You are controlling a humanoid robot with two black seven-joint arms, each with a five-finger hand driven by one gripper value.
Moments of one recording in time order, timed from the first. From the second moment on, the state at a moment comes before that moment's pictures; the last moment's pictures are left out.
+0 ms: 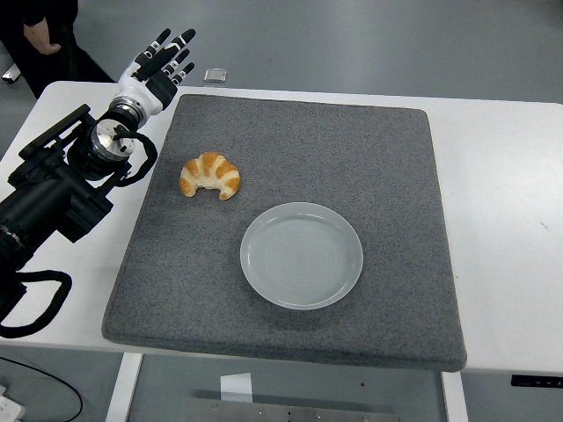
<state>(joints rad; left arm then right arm) -0.93 0.20 -0.86 -0.57 -0.10 0.03 -0.15 0.03 0.00 -0.04 0.12 0.10 -0.06 0.18</state>
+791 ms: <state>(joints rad) -0.98 0.22 -0.78 -0.58 0.06 0.01 -0.14 0.03 0.00 -0.04 0.12 0.10 -0.06 0.18</state>
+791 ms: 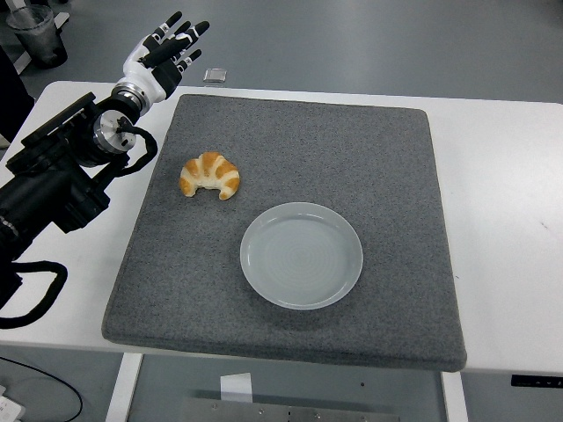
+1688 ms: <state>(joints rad) -1.17 0.60 -0.24 -1.00 0.58 0.02 -0.06 0.03 0.00 -0.04 0.12 0.10 -0.06 0.18</state>
